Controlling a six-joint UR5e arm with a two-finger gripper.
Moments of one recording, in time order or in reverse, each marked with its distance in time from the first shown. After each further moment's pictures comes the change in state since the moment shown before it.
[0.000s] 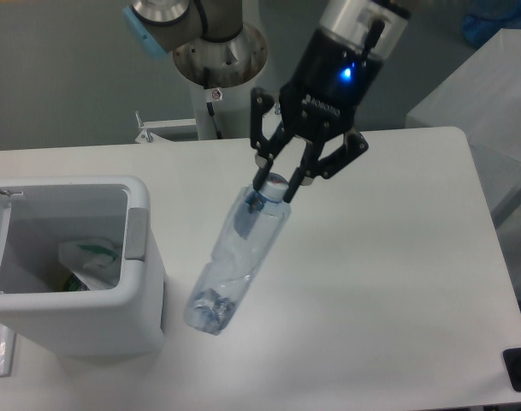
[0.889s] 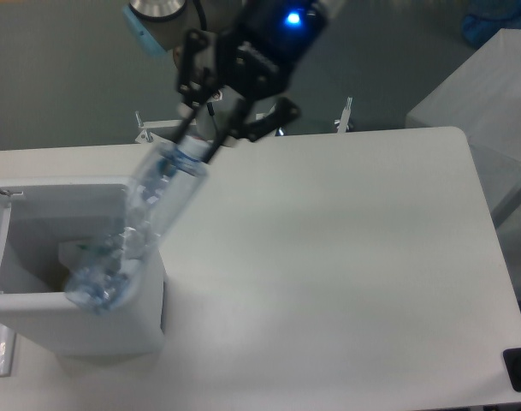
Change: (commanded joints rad) arm -0.080 0.182 -0.215 0.003 -0.094 -0.064
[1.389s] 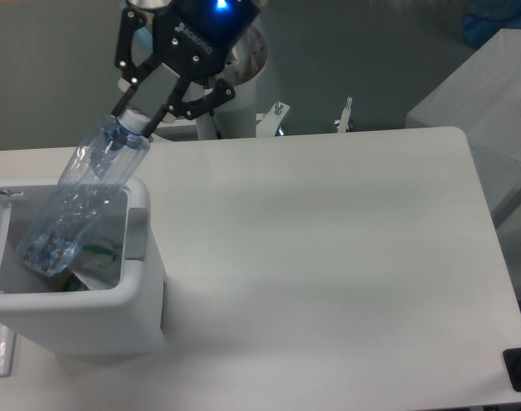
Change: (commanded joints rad) arm -0.067 0.012 -0.016 0.005 0.092 0.071
